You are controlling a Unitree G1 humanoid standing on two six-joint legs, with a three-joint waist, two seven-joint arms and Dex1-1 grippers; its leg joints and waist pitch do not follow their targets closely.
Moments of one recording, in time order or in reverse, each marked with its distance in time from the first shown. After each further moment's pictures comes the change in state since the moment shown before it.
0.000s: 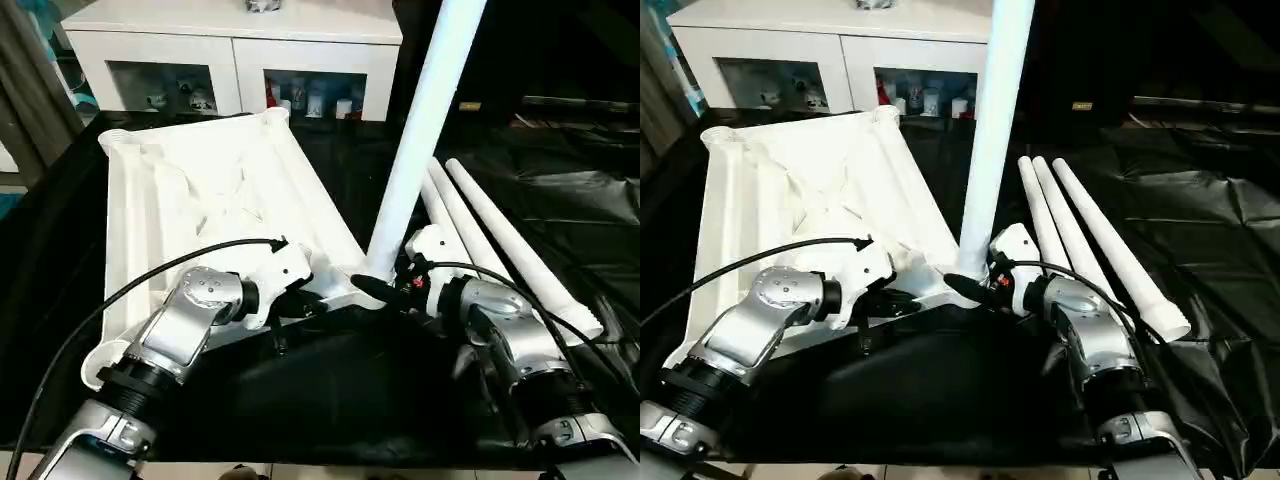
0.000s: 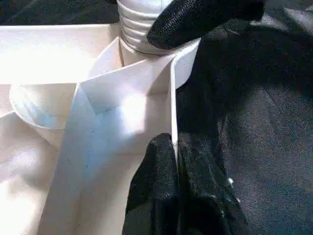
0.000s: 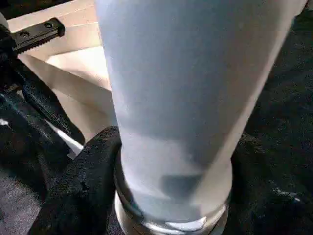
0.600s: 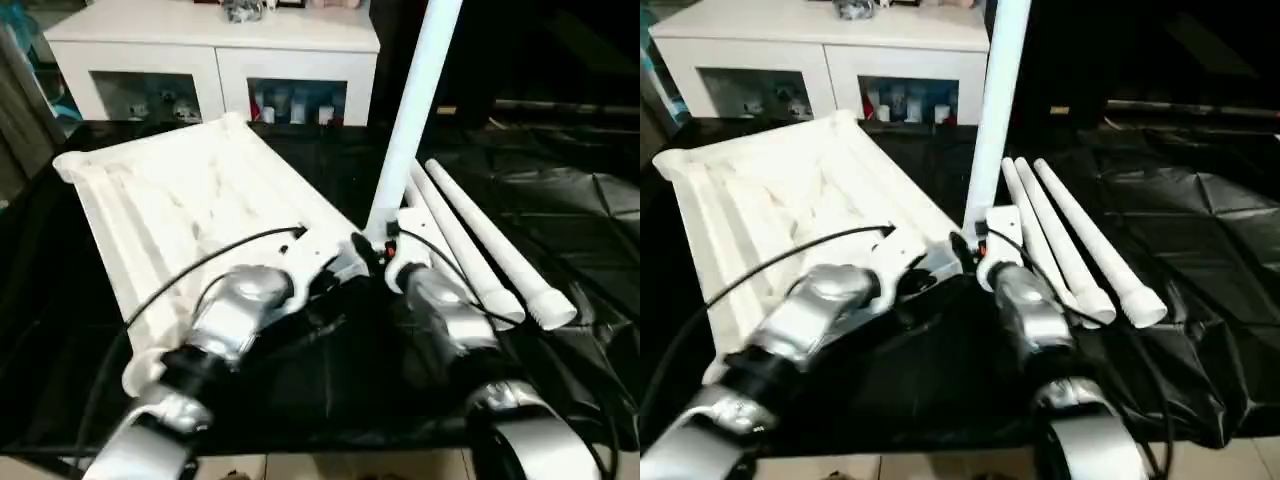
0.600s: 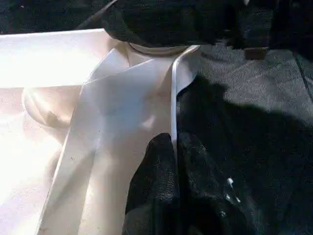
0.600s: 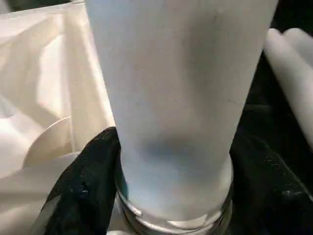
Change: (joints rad) left arm -0.106 -0.248 0.017 0.167 0.118 0.132 0.399; right arm -0.212 0.279 -0.153 0.376 -0.038 -0.068 -0.711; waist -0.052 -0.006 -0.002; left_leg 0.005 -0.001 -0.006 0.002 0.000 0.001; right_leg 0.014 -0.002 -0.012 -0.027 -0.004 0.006
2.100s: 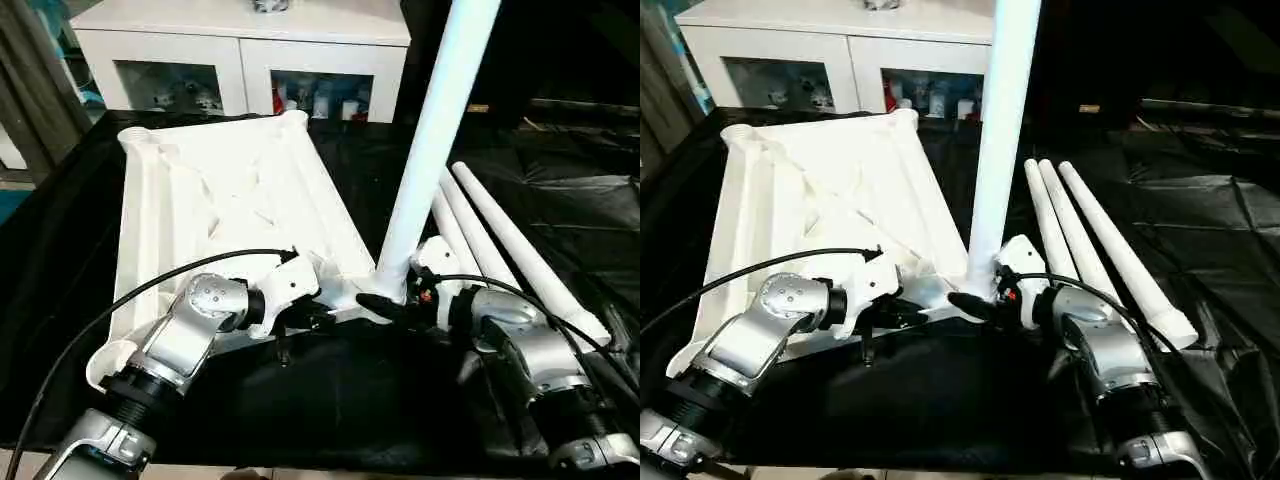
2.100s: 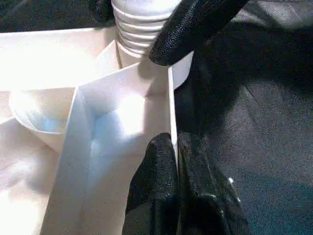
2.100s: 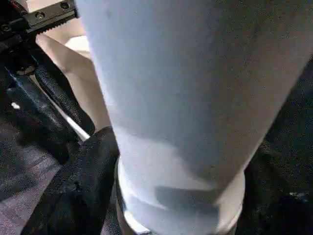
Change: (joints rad) left arm 0.137 0.253 -0.052 -0.207 -0.098 -0.193 -0.445; right arm 0.299 -0.356 0.187 -0.548 0.047 0.181 0.760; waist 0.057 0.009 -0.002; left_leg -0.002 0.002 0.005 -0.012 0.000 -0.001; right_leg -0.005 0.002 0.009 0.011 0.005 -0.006
